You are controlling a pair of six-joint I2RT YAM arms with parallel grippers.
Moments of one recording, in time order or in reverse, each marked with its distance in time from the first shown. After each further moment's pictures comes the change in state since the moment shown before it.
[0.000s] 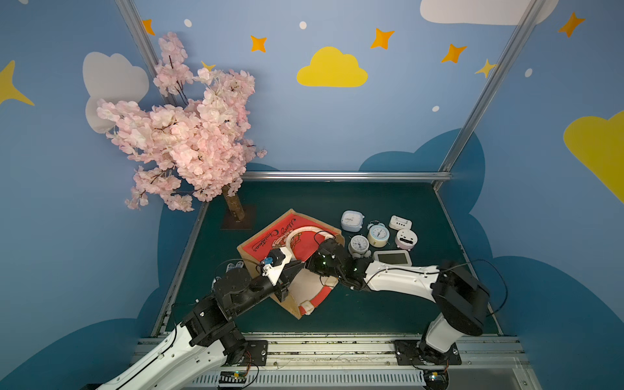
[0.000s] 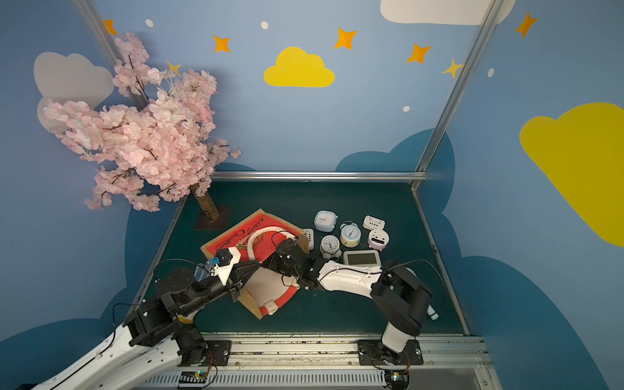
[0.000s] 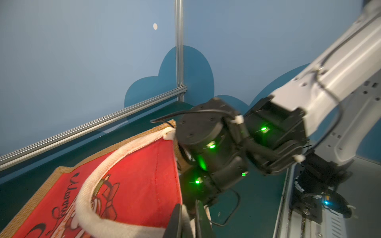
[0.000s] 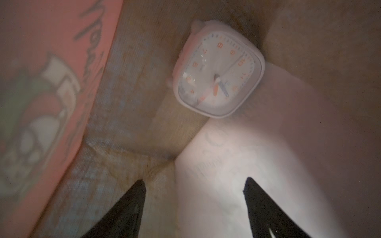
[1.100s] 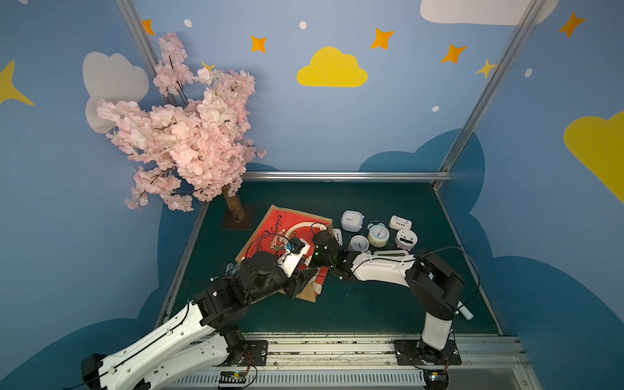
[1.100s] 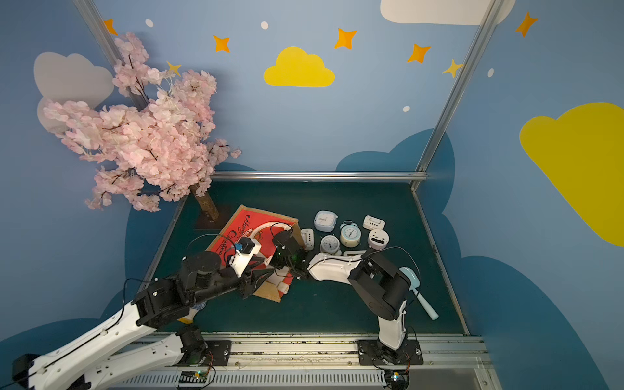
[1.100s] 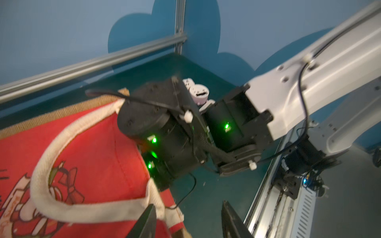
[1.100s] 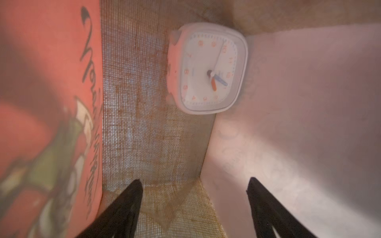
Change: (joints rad) left arm -0.097 0.277 0.272 -0.343 -0.123 -0.139; right arm -0.030 0.134 0.119 0.063 -0.102 0.059
